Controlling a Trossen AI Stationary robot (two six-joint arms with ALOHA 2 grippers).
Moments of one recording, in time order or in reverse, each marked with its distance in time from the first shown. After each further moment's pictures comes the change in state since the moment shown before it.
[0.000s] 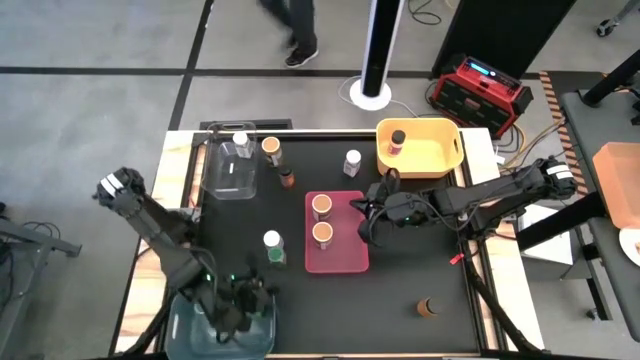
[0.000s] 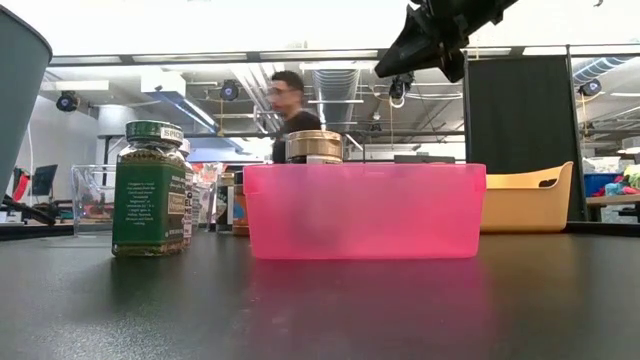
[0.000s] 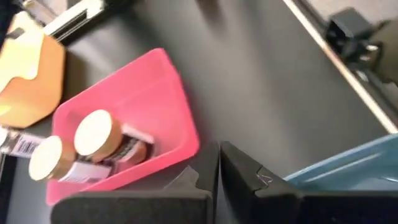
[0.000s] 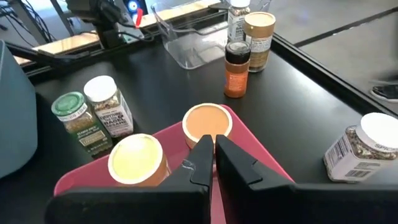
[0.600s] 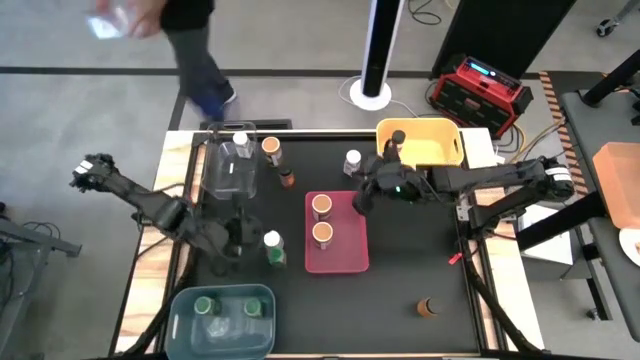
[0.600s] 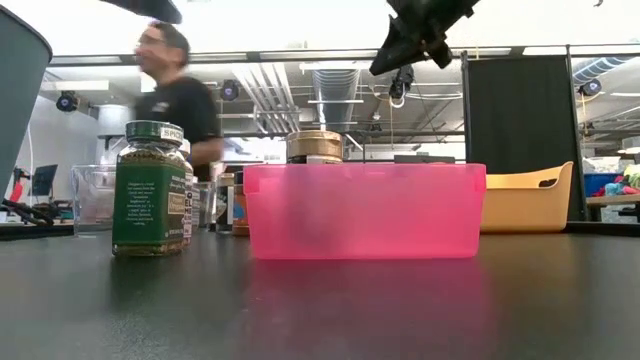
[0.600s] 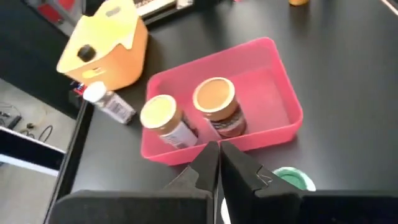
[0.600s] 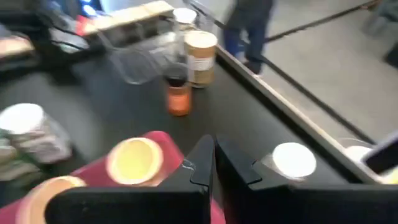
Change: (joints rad) left arm 0.303 -0.447 -0.258 0.041 0.046 0.162; right arm -0.179 0.036 0.200 -0.214 0.001 -0.115
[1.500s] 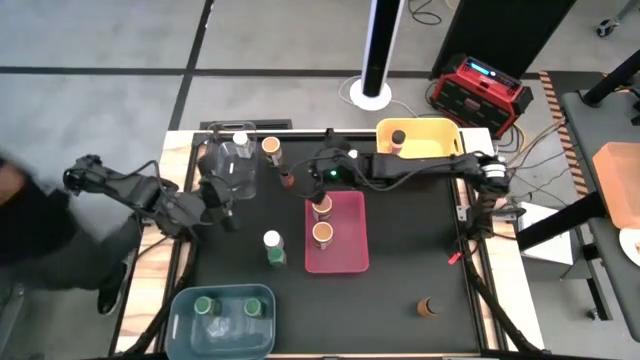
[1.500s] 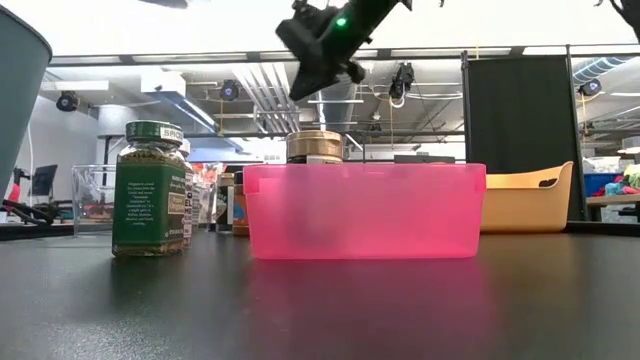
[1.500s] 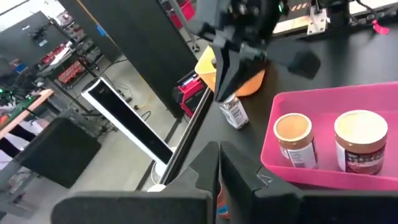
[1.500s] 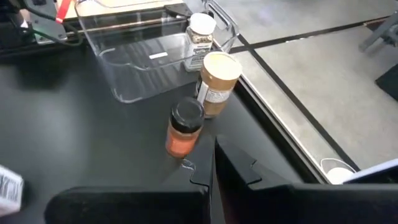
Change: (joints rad) left arm 0.090 -0.170 0.059 -0.081 -0.368 0.008; right arm -0.084 0.508 0.489 -0.020 -0.062 -0.188
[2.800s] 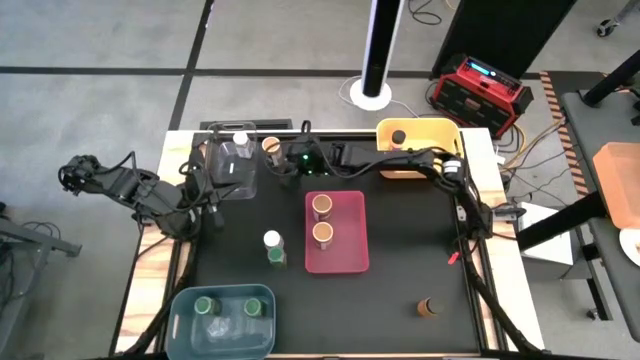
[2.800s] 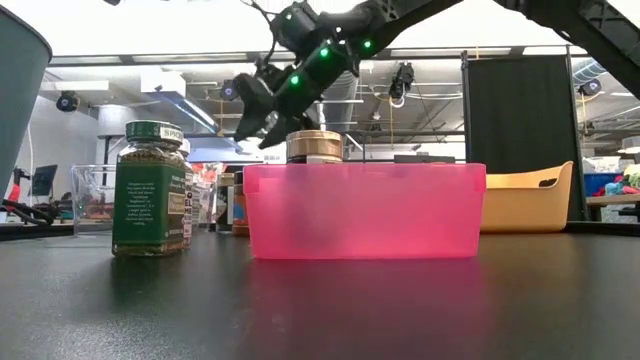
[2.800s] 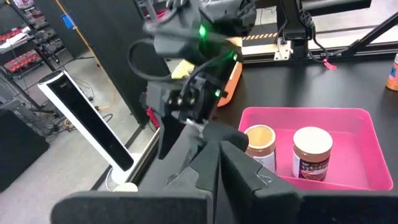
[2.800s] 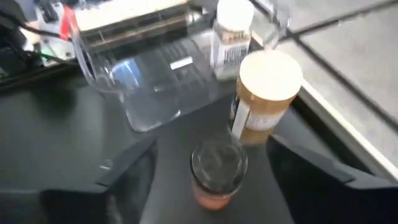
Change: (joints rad) left arm -0.001 -0.130 -0.003 -0.043 0.133 -0.090; right arm -0.127 0.310 0.224 0.121 -0.262 0.051
